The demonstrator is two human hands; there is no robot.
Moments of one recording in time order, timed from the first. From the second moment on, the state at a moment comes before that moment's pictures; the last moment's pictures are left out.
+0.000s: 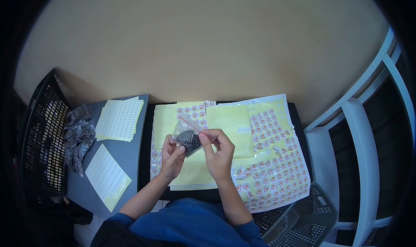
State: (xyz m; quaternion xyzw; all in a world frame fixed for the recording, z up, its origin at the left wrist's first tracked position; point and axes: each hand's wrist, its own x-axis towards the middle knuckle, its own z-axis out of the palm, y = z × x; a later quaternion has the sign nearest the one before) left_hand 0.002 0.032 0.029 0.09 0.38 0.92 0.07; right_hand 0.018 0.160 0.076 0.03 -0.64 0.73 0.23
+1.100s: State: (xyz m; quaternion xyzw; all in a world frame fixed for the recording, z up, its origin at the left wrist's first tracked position) left_hand 0.004 0.006 0.094 0.31 0.66 0.66 -0.17; right_hand 0.033 0.135 0.094 0.15 -0.69 0.64 0.29
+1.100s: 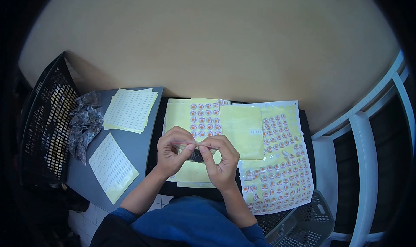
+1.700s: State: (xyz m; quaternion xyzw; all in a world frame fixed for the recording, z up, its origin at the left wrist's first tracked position) left_hand 0.011 0.008 0.096 0.28 0.64 0.71 -0.10; right_hand 0.036 0.137 0.098 0.16 -0.72 0.60 0.32
